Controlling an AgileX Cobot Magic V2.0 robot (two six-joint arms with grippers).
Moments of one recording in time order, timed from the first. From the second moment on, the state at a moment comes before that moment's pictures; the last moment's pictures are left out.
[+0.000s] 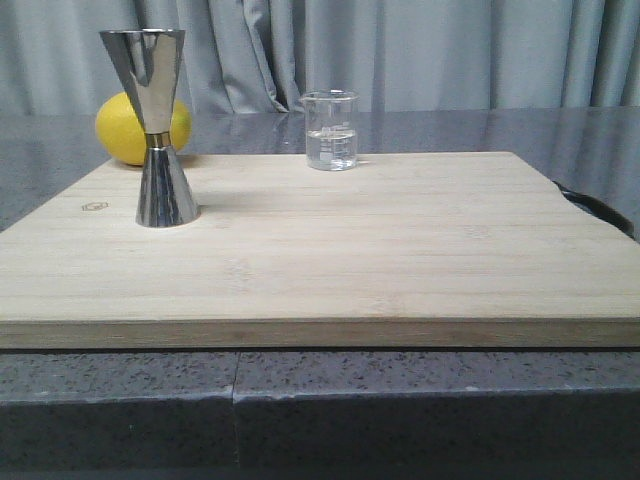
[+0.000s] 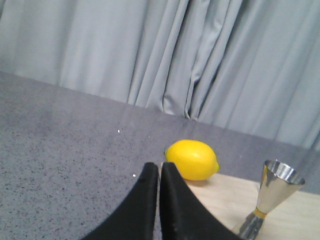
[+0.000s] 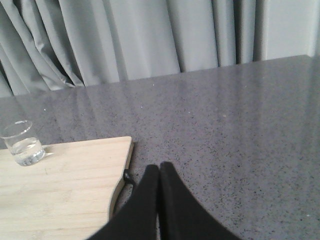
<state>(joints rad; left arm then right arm) -0.07 0.16 -0.32 -0.45 0.27 0.11 0.04 0.26 -0.39 0.04 0.31 0.09</state>
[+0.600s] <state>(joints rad) -0.07 0.76 -0.62 -0.78 0.48 0.60 0.04 0.76 -0.60 0.04 0.38 0.06</state>
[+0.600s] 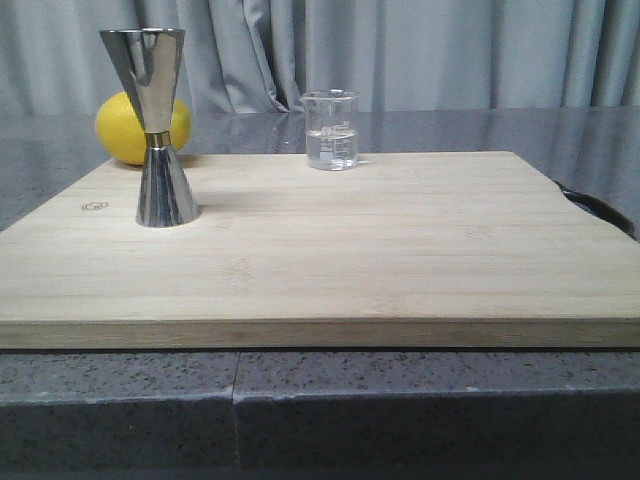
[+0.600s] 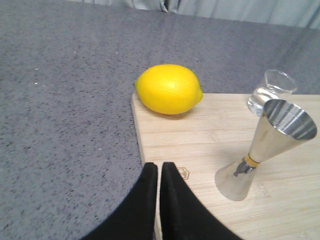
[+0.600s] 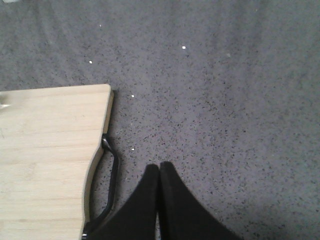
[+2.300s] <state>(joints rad) -0.29 1.46 -0.64 -1.79 0.74 2.03 0.18 1.04 -0.60 0.04 0.03 0.05</state>
